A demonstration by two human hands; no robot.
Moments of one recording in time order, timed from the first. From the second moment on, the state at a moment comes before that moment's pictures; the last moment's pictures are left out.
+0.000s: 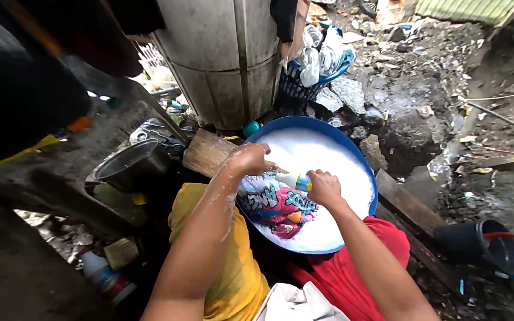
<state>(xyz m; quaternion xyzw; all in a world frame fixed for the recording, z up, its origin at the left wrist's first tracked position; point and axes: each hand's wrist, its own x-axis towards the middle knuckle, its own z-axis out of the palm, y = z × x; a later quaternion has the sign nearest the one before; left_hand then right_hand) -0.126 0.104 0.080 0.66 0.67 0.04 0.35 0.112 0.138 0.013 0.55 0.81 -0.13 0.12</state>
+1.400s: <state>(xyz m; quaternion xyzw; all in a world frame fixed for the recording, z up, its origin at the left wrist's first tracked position) -0.125 0.102 0.081 0.66 0.67 0.03 0.35 0.130 0.125 0.017 0.56 0.81 -0.13 0.16</state>
